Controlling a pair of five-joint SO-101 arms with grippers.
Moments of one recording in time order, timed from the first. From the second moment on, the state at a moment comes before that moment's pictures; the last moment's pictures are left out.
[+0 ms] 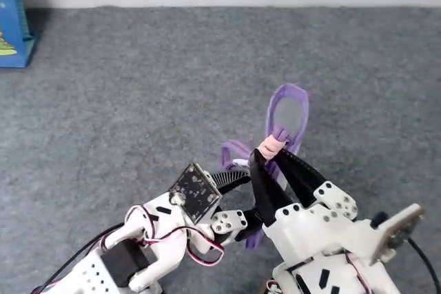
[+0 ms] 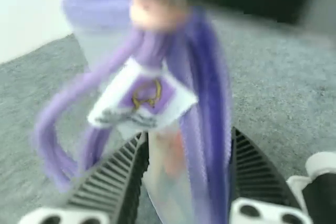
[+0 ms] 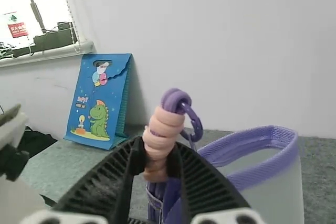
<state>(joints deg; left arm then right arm) 49.7 -79.1 73.3 39.1 7.0 -30.6 -104.2 50.5 59.6 -15.2</state>
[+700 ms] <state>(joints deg) 36.8 -79.0 68.3 49.3 5.0 -28.4 -104.2 42.8 77.5 -6.1</state>
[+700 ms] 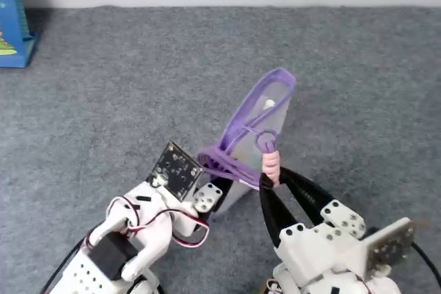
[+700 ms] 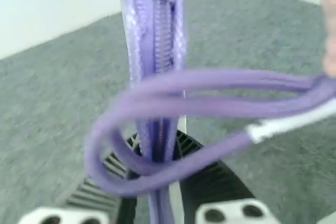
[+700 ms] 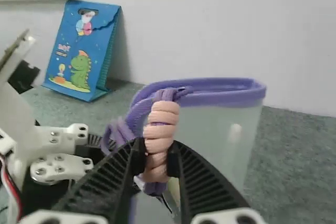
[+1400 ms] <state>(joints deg) 35.2 -94.0 60.0 71.7 -0.5 6.9 -103.9 63.7 50.5 0.7</state>
